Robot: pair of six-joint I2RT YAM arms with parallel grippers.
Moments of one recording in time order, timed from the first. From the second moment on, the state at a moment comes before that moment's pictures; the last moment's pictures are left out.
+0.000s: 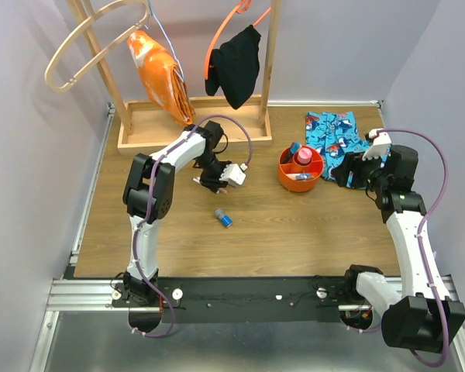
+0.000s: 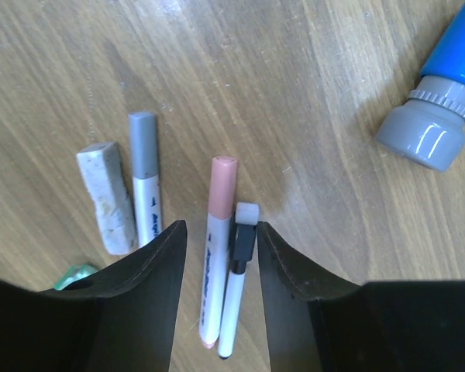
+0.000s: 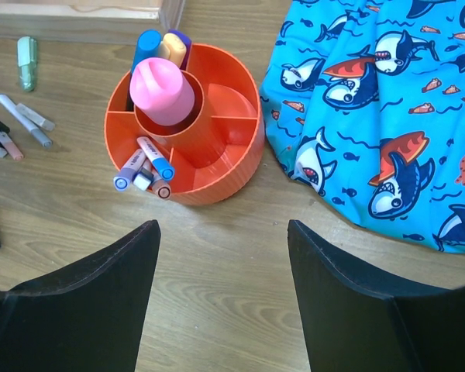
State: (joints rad) left arm -0.41 2.12 1.68 -1.10 0.51 1.57; right arm -0.14 0.96 0.83 -0.38 -0.43 -0.05
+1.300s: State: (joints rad) left arm -0.51 2.22 1.91 -1.24 0.57 1.51; right arm -0.14 0.95 0.80 -0.37 -0.42 -0.05
